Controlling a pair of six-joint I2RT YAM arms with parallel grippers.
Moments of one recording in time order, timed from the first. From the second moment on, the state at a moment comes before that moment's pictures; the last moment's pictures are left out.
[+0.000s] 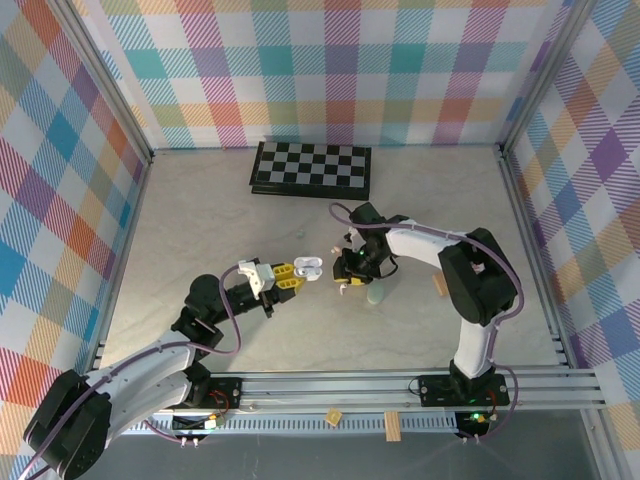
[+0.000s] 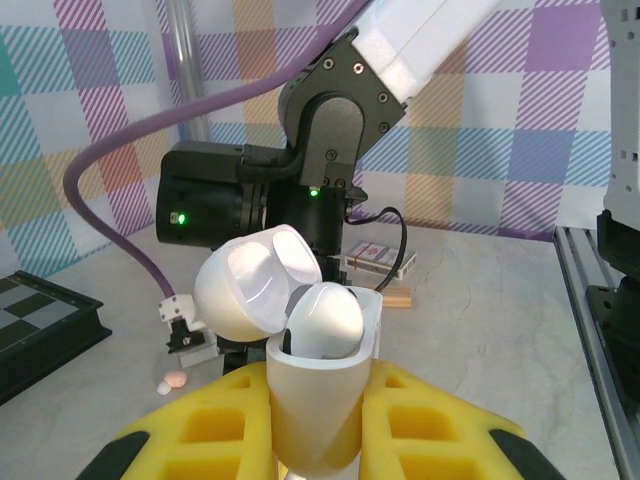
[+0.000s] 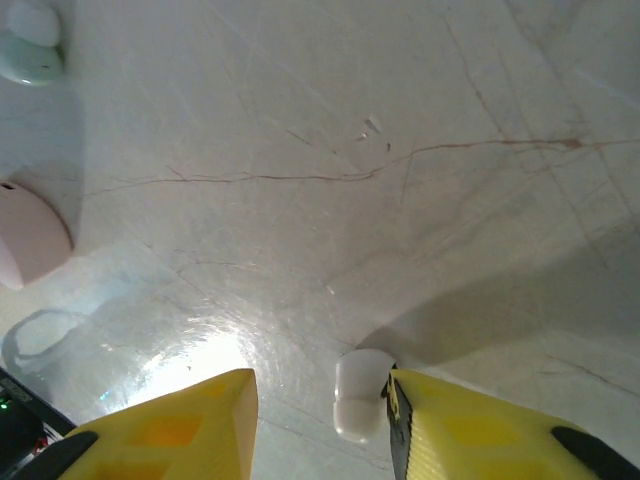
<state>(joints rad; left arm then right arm) -0.57 0.86 0.20 0.72 0.57 0.04 0.58 1.87 1.17 -0.63 -0.47 0.56</state>
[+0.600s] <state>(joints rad) -0.57 0.83 0.19 0.67 0.57 0.06 0.60 1.93 1.23 -0.74 -0.41 0.54</state>
